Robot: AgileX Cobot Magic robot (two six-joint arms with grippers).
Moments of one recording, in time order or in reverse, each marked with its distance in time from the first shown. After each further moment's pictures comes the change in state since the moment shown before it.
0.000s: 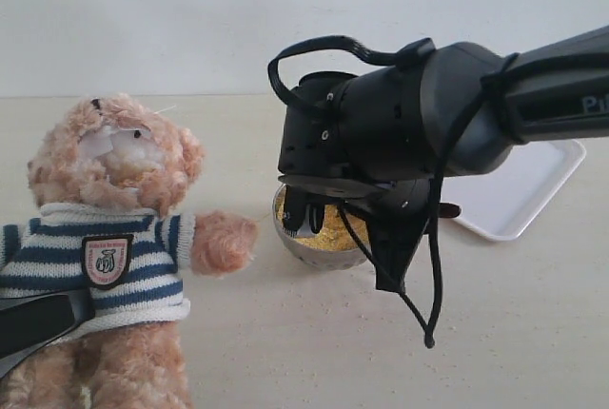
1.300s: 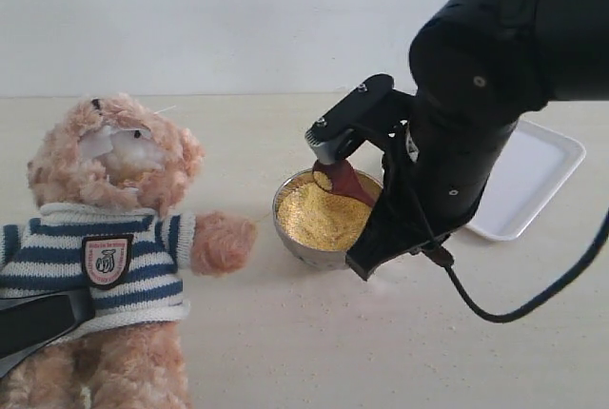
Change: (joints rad) left arm 0.000 0.000 0.000 0.000 0.000 0.000; right arm -0.145 -0.278 0.129 0.520 -0.216 0.100
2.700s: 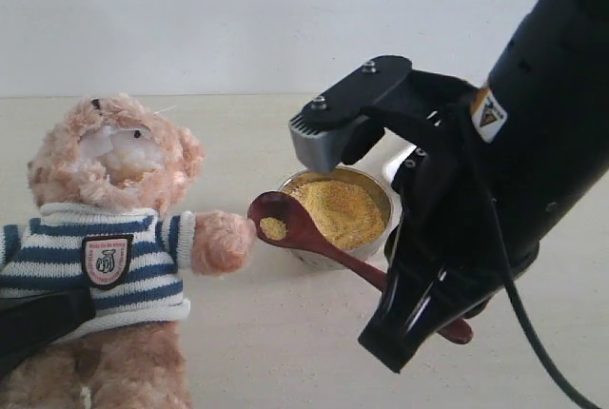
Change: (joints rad) left arm 0.000 0.000 0.000 0.000 0.000 0.000; right arm 0.116 -0.272 0.009 0.353 0.244 -0.222
